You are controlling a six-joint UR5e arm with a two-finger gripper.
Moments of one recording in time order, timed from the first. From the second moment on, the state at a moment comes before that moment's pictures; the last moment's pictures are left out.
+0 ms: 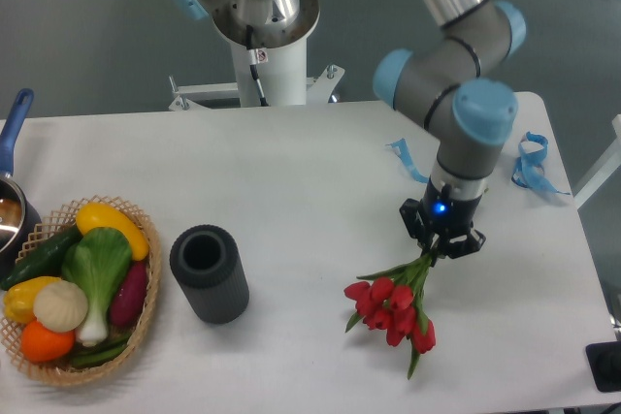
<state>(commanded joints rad) 2.73 -1.89 -1.68 -0.83 1.09 1.17</state>
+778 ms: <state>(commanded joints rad) 2.77 -1.72 -1.70 -0.83 0.51 0.96</state>
